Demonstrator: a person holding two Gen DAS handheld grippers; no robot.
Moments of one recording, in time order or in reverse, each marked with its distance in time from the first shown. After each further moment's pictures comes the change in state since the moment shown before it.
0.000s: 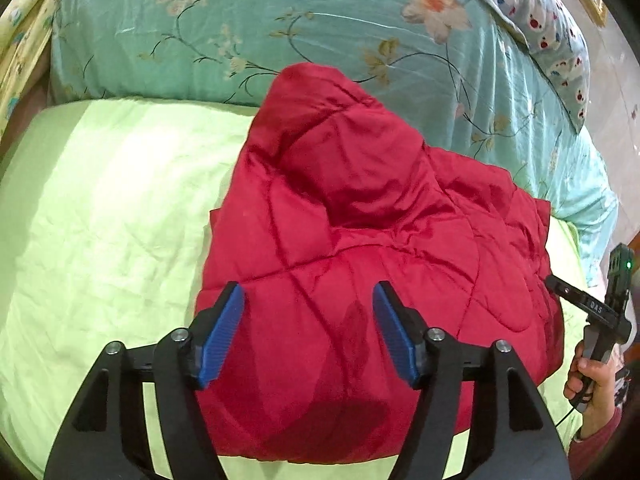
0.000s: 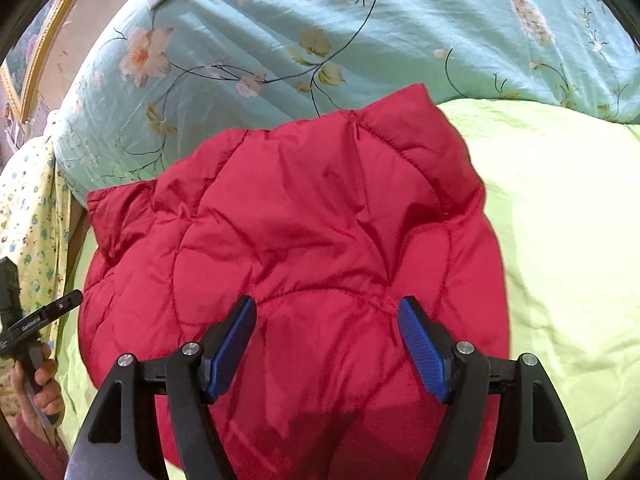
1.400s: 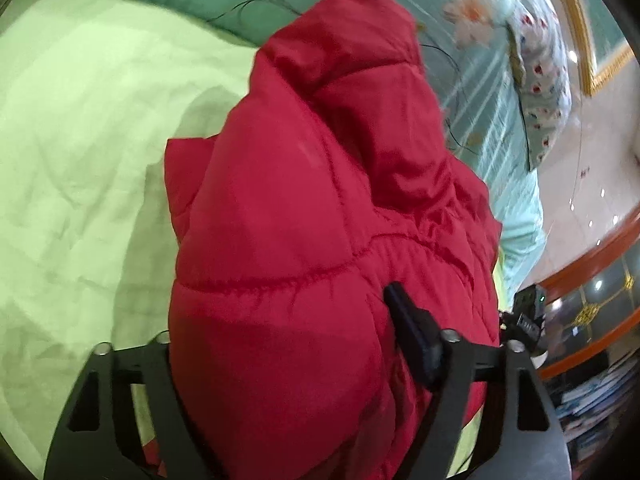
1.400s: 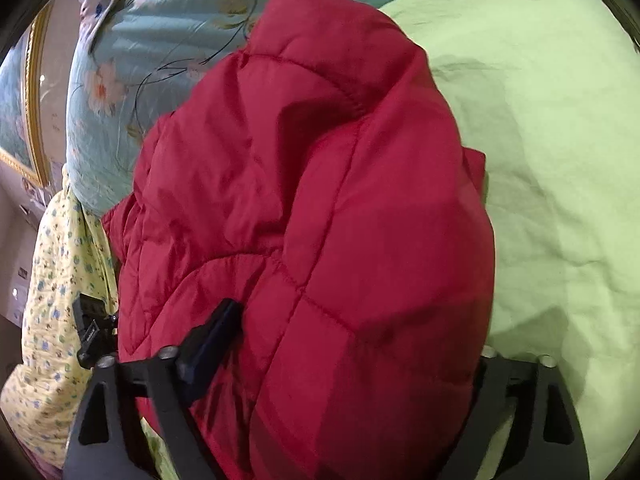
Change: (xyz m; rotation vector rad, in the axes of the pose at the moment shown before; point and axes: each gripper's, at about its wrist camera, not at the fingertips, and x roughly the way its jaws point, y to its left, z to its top) left arm 0.053 0.053 -0.016 -0.152 0.091 -0.355; right arm 0.052 -0.059 -0.019 0.233 0.161 0.256
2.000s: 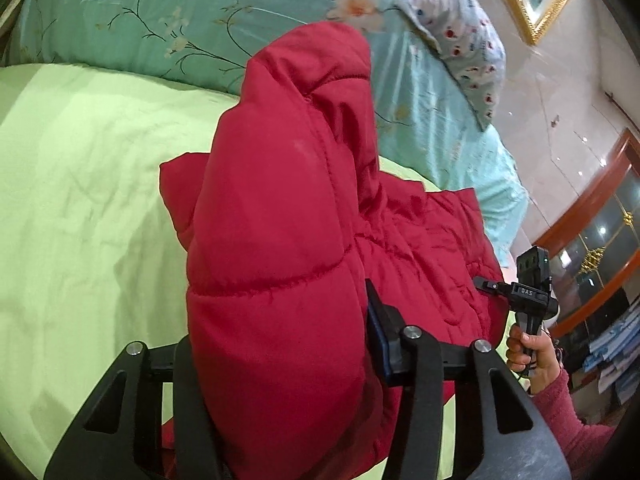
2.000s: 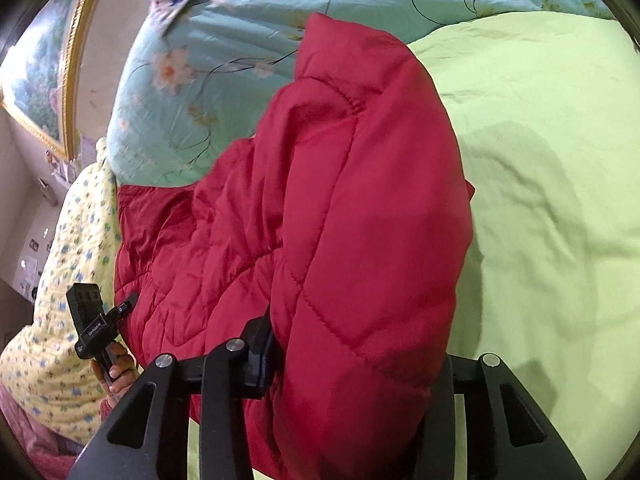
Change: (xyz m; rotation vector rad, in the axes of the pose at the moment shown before) left arm -0.081 -0.064 -0.055 0.169 -0.044 -0.019; right arm -0.076 0.028 -0.045 -0.079 -0.014 0.045
